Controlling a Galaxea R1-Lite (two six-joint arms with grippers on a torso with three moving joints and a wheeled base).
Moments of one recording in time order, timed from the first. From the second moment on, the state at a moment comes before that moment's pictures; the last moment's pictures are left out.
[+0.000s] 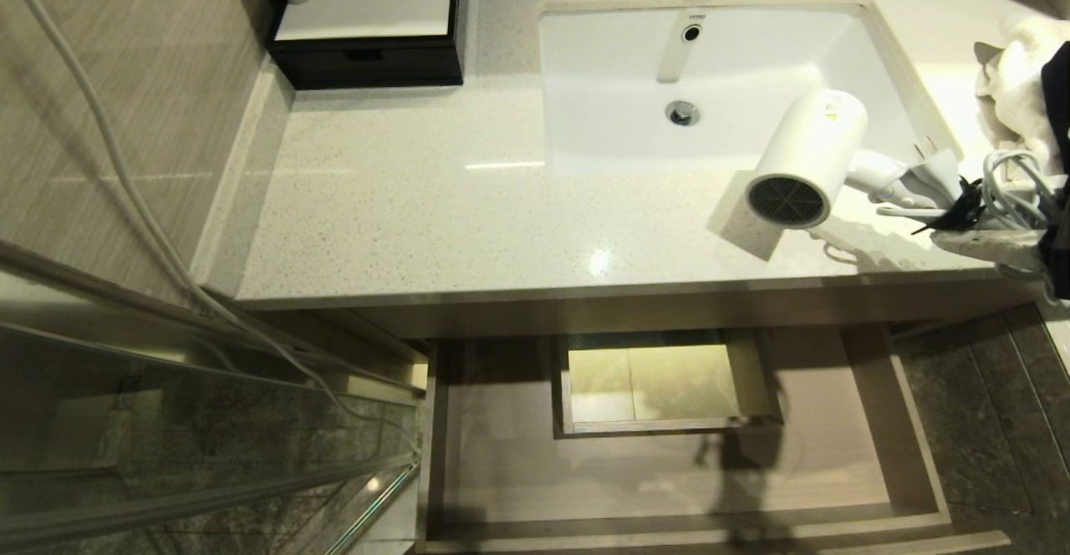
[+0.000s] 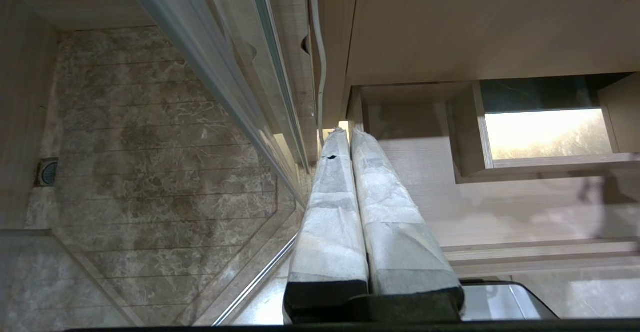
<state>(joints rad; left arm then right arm) 0.00 0.00 0.00 0.00 0.00 0.00 -0.31 1.38 -1.10 0.14 0.76 -0.86</state>
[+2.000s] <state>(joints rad) 0.00 0.00 0.00 0.00 0.00 0.00 -0.41 0.82 -0.78 0.33 0.37 -0.52</state>
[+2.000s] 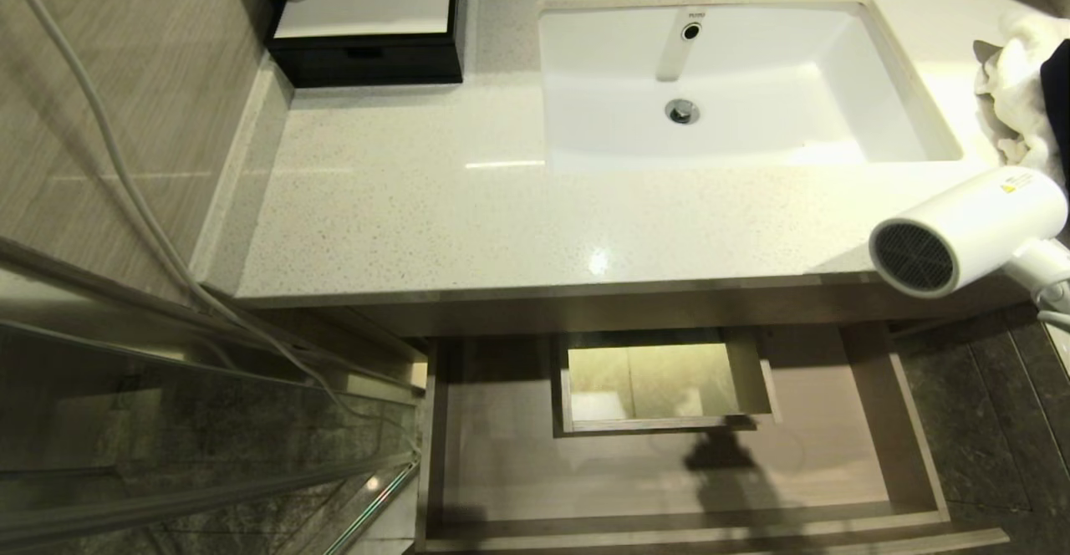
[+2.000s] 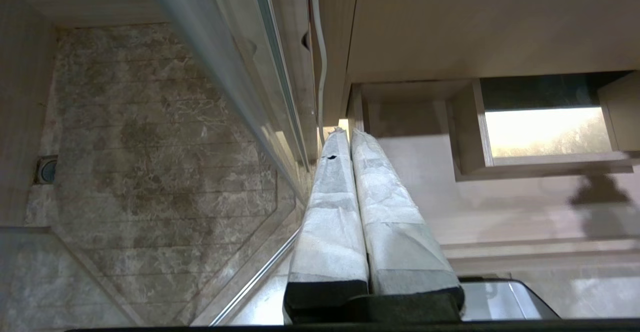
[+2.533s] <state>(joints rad) 0.00 0.00 0.00 0.00 0.00 0.00 -0.41 0.73 -0.75 0.32 0.36 -0.55</state>
